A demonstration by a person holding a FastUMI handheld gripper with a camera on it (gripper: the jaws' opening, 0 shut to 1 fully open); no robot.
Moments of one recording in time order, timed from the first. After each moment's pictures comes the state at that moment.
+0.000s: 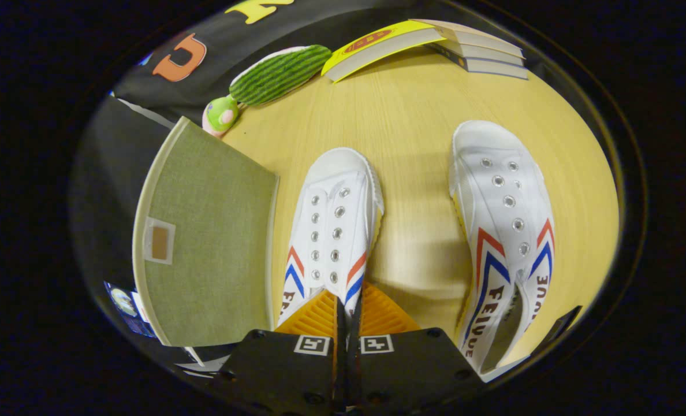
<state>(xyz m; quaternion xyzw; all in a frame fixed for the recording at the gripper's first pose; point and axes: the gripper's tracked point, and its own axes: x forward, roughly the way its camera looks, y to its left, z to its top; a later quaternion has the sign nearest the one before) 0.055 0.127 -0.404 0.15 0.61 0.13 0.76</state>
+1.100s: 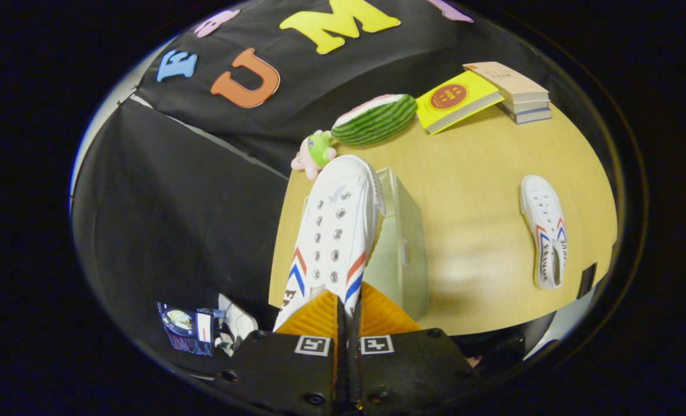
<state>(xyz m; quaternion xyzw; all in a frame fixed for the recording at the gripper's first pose) 0.035 0.298 -0.203 0.23 0.55 0.18 0.78</state>
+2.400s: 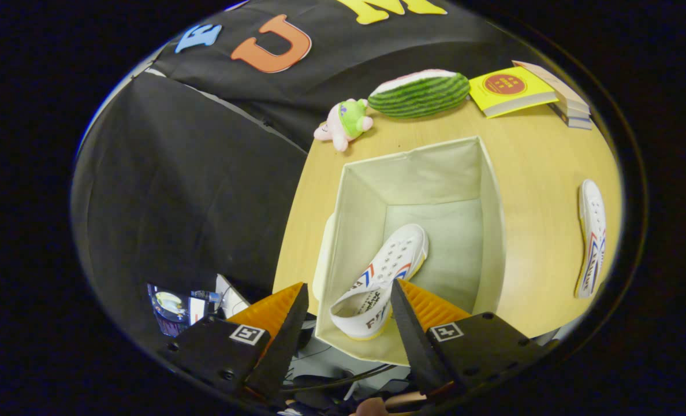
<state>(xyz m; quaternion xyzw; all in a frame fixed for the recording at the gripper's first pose) 0.033 0.380 -0.236 0.17 0.55 0.24 0.78</state>
